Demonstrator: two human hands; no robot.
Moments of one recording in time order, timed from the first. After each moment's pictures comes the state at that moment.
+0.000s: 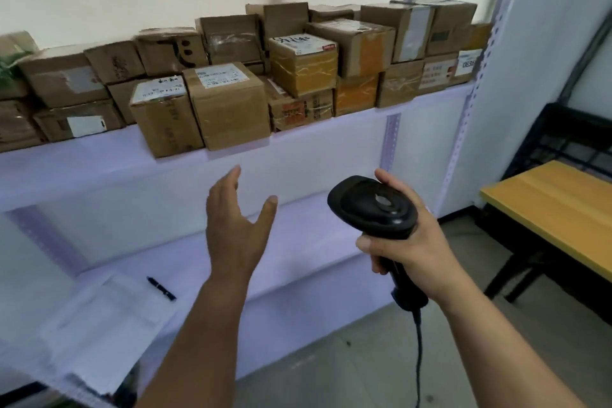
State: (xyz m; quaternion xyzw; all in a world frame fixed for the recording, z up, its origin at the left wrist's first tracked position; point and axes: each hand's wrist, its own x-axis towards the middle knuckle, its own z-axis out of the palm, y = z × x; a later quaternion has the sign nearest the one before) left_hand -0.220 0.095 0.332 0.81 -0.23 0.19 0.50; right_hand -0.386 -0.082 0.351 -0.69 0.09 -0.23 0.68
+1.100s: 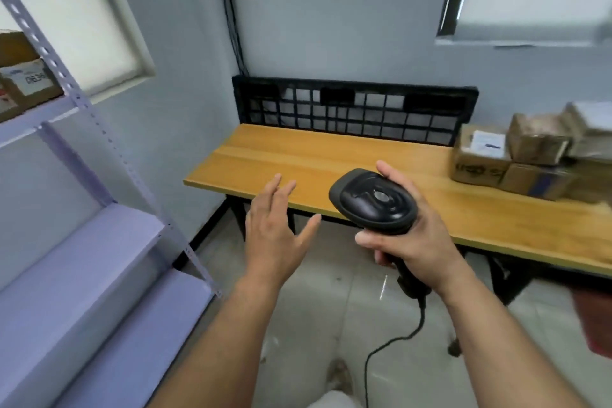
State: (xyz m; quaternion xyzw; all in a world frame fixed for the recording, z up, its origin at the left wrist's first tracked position) left_hand -0.667 -0.276 0.298 0.67 -0.64 -0.04 0.39; right_hand -0.877 -0.271 0.335 -0.63 0.36 -0.47 0.50
